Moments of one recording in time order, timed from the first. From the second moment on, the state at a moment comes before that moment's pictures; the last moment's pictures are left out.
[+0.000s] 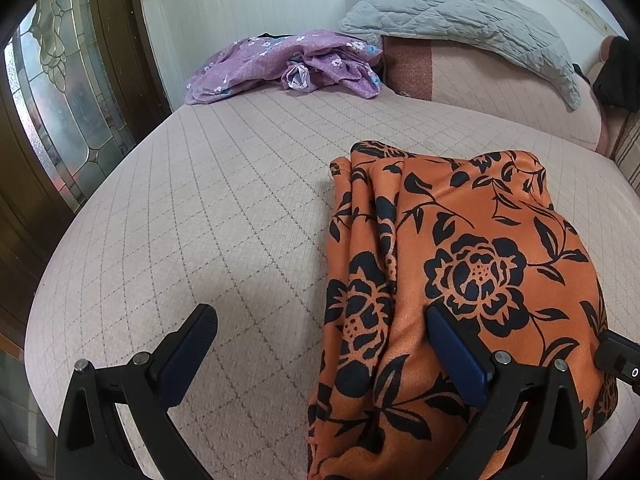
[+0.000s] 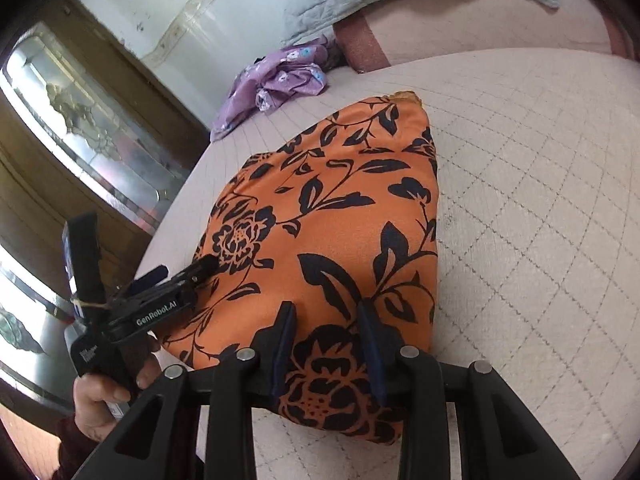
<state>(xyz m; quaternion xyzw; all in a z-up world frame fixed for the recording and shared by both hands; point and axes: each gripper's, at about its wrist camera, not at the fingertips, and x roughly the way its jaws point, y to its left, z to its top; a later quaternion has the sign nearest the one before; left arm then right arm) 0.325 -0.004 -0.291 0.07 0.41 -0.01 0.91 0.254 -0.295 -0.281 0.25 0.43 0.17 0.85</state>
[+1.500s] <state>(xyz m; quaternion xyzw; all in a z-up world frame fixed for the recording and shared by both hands) 0.325 0.029 -0.294 0.07 0.43 -0.01 0.90 0.418 -0.194 -0.266 0.23 0.48 0.20 0.82</state>
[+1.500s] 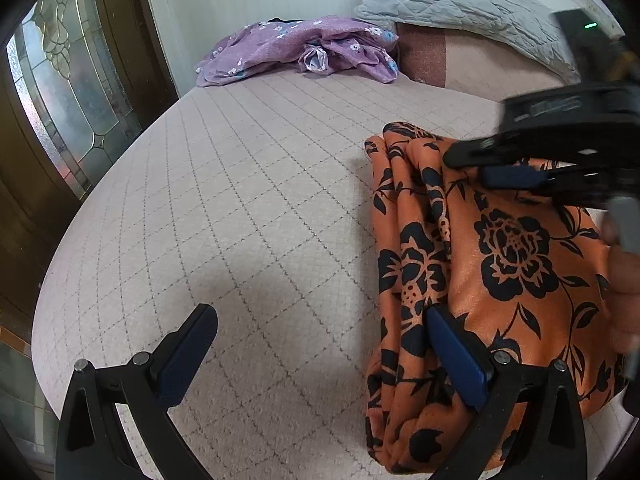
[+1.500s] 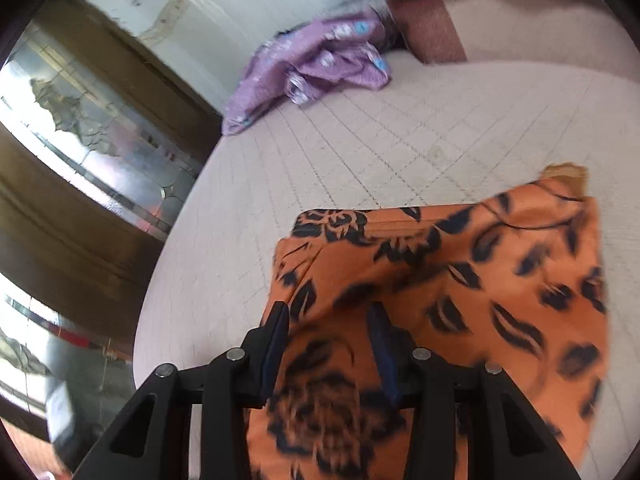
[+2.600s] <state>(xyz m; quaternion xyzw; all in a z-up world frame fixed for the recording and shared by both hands) 0.323 0.022 -0.291 0.07 0.42 0.01 0.91 0.266 -0.307 -0.281 0.27 0.43 0.19 0.84</state>
